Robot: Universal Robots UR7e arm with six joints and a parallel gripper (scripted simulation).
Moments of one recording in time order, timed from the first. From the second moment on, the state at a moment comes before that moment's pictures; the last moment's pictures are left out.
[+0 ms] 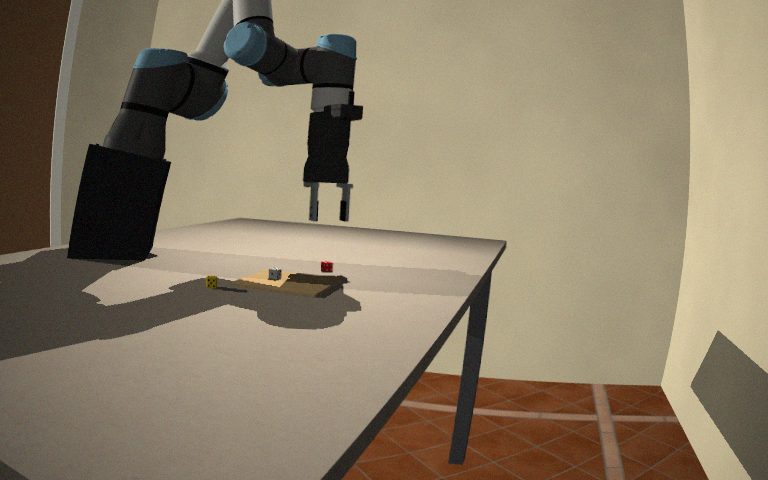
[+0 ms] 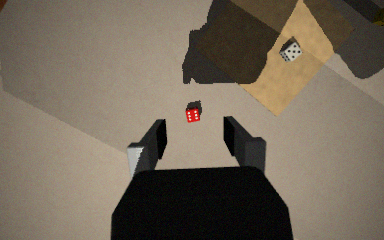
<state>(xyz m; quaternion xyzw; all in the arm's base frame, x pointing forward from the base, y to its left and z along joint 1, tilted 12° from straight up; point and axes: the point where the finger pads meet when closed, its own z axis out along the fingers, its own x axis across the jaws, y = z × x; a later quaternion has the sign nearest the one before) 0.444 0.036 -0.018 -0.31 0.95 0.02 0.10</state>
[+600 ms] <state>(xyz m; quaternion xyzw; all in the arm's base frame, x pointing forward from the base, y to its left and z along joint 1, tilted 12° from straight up) 0.442 0.040 -0.029 -0.47 0.88 0.00 0.10</state>
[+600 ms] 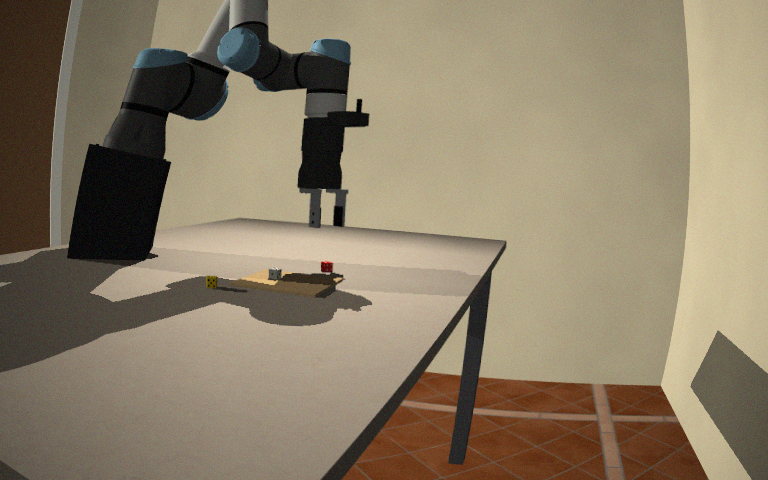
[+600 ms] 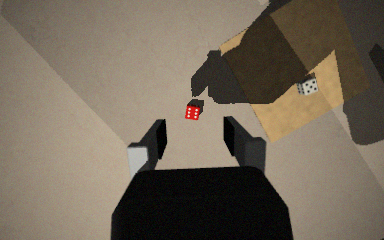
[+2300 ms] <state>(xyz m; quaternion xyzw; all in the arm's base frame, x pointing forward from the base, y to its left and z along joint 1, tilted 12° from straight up) 0.442 0.040 -0.030 -0.48 0.87 0.00 0.10</state>
